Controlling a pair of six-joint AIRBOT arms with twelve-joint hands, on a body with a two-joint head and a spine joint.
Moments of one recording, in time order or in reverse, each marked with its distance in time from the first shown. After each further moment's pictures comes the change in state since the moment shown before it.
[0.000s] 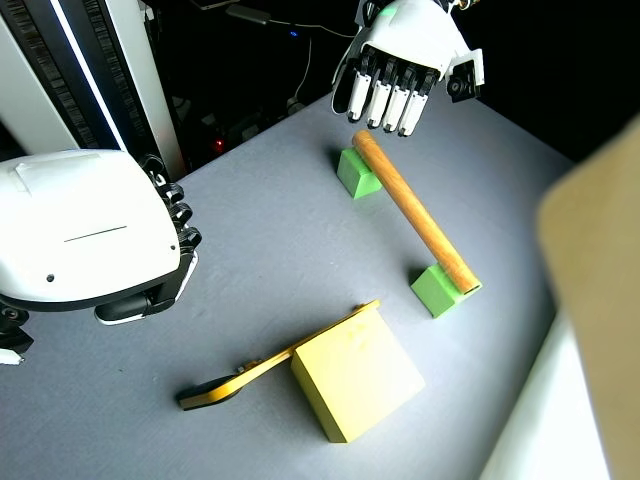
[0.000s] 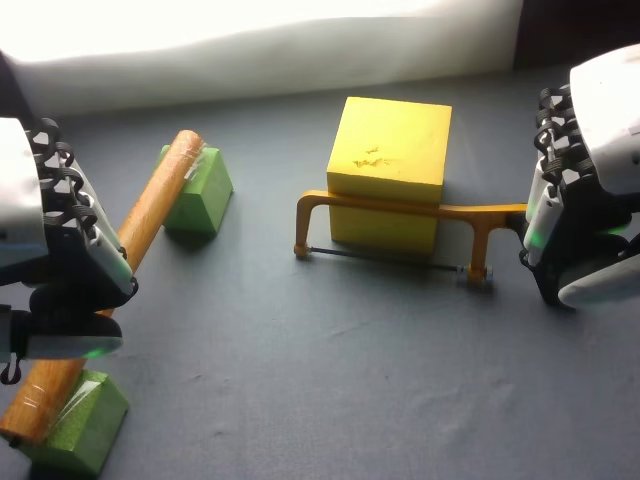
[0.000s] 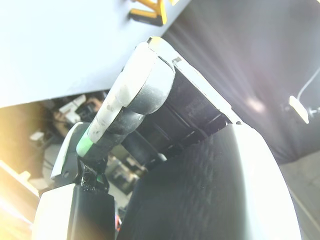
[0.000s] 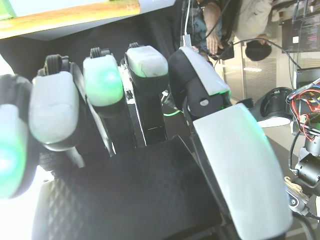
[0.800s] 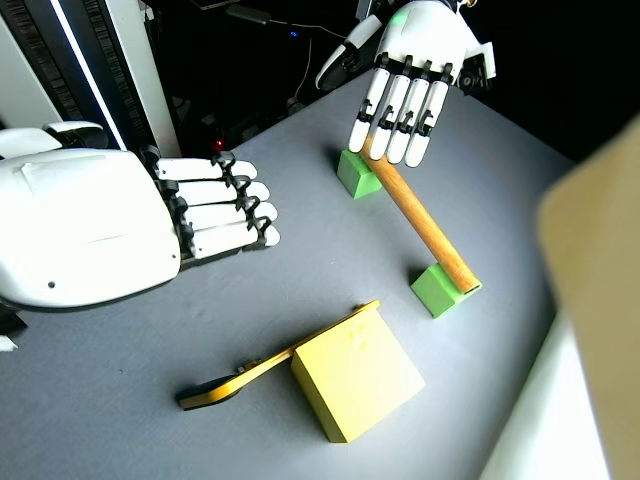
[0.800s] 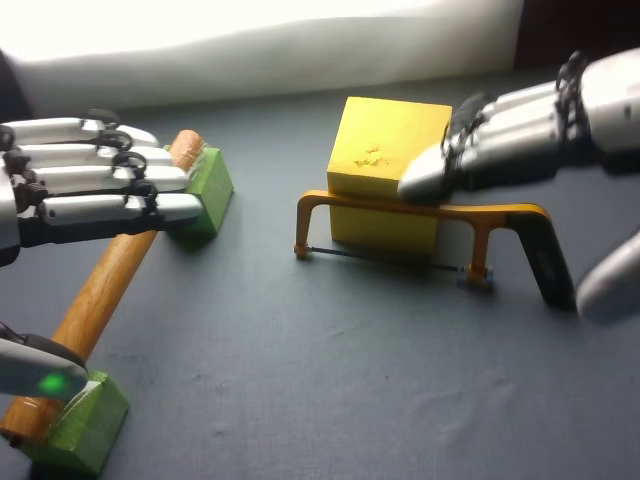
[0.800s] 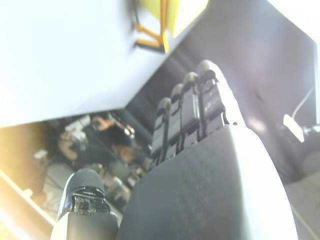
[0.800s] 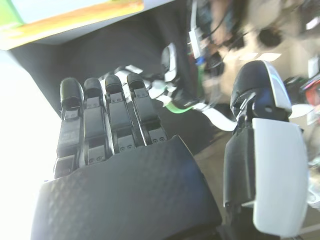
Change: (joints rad) left arm 0.004 0.065 -0.025 -0.001 0.172 0.004; right arm 0.000 0.041 -0.031 0.013 -0.155 0.332
